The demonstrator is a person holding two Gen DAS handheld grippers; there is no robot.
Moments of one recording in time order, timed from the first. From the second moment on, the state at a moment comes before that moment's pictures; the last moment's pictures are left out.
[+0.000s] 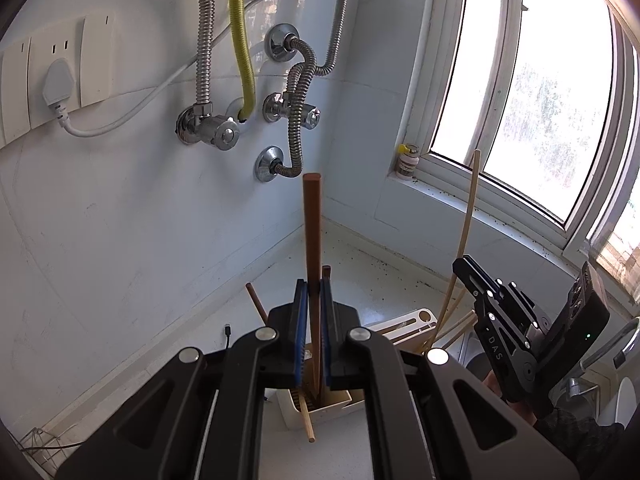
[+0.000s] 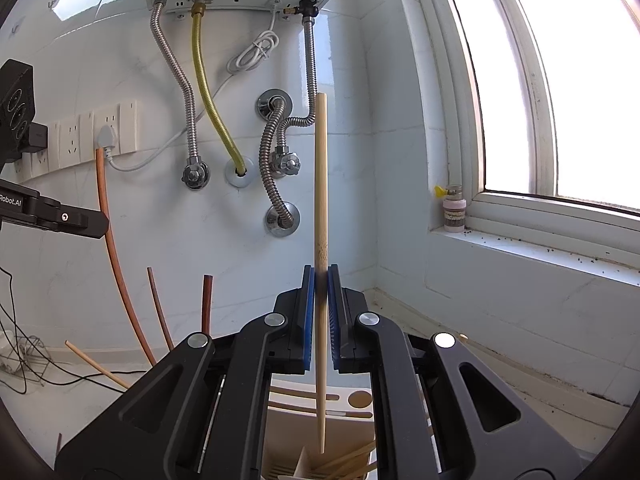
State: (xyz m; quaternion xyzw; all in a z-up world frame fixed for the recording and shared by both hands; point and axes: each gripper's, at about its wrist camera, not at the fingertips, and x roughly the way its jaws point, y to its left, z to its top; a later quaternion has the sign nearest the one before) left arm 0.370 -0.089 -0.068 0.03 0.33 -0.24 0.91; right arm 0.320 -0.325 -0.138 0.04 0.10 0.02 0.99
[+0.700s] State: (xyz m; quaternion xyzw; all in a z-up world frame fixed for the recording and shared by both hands) left arm 0.360 -0.093 -0.063 0.07 0.29 -0.20 0.93; right arm 0.306 -0.330 -0.133 0.06 0.06 0.00 1.00
